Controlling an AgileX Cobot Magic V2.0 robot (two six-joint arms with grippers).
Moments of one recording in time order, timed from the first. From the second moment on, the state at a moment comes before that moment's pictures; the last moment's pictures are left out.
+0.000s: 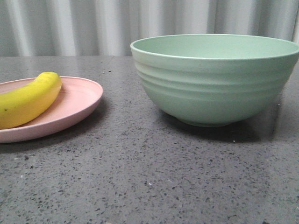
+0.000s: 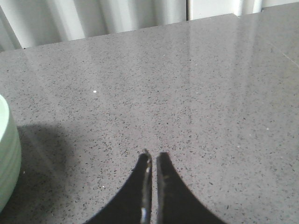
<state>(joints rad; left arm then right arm) -0.34 0.82 -0.62 -0.05 0.21 0.02 -0.20 0.43 -0.38 0.02 0.32 0.07</state>
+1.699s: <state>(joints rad) -0.52 1.31 -0.93 -0.11 0.65 0.03 -0.17 0.43 -0.48 0.02 0.44 0.06</state>
